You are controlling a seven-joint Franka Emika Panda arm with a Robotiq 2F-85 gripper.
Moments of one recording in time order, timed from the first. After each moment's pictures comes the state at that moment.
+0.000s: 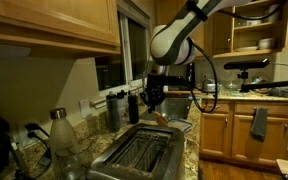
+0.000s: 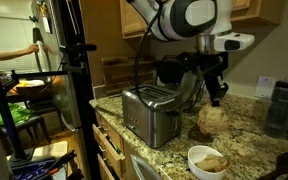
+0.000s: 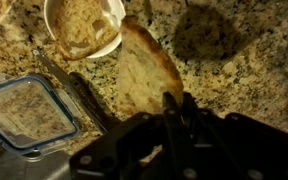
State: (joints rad) arm -0.08 0.11 -0.10 -2.13 0.06 2.51 0.39
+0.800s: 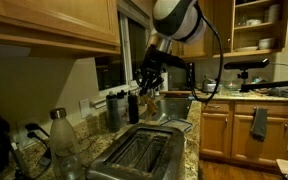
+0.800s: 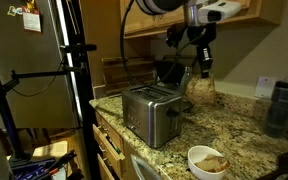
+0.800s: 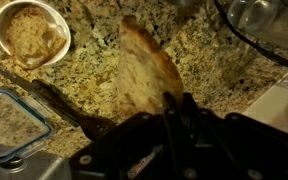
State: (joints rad) arm -0.08 -0.06 -0.04 -2.17 0.24 2.50 0.44
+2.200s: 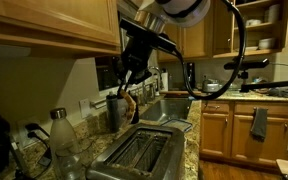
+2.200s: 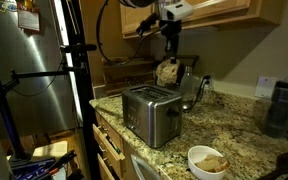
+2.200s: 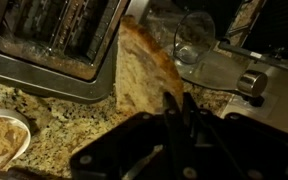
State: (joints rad) arm 0.00 -0.16 0.08 -2.20 0.37 2.46 0.78
